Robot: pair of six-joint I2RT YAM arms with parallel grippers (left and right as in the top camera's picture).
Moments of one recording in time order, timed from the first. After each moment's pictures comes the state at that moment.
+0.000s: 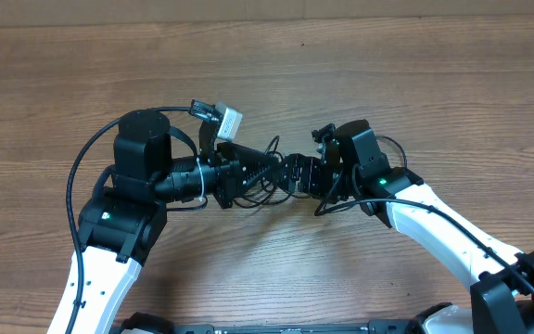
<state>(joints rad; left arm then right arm) -0.29 1.09 1.03 -0.41 0.94 -0.34 0.46 1.52 0.85 -0.18 -0.61 0.73</state>
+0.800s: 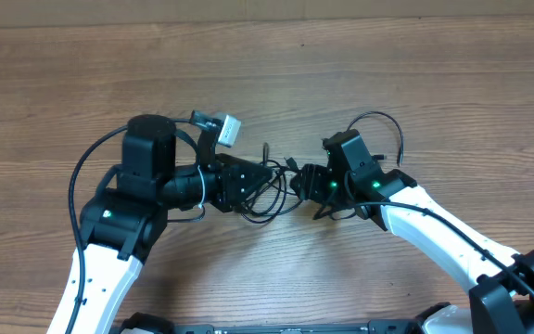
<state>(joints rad) -0.29 1.10 1.03 -0.60 0.83 -0.36 0.51 1.52 0.85 -0.38 -0.25 0.73</state>
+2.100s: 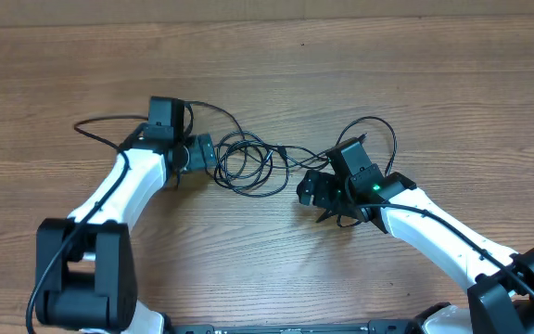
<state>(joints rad) -0.11 1.72 1.03 -0.51 -0.01 -0.39 0.51 1.52 0.82 -0.45 -0.14 0.75</state>
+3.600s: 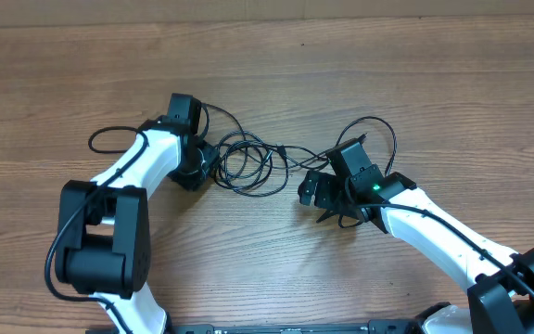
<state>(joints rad) -0.16 1.90 1.17 -0.70 0.10 -1.07 0.51 1.52 0.82 -0.47 -0.12 0.75</state>
